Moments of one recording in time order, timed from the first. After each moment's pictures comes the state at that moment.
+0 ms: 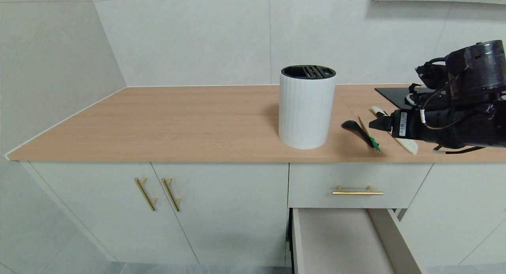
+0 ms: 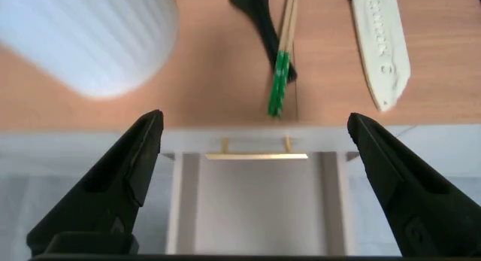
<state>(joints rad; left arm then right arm) 0.00 0.00 0.00 0.00 0.01 0.00 0.36 1.61 -1.23 0.10 -0.29 0.29</state>
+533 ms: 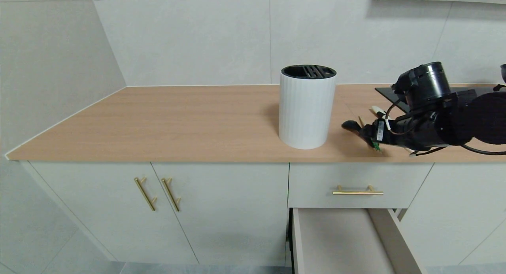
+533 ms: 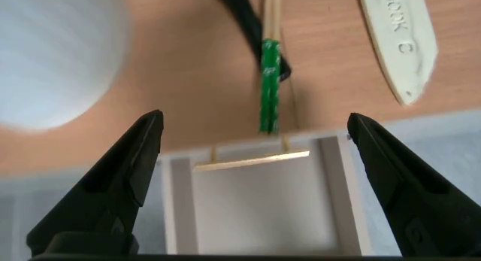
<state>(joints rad) 0.00 0.00 0.00 0.00 0.01 0.00 0.35 1.79 -1.34 0.15 -0.37 0.38</state>
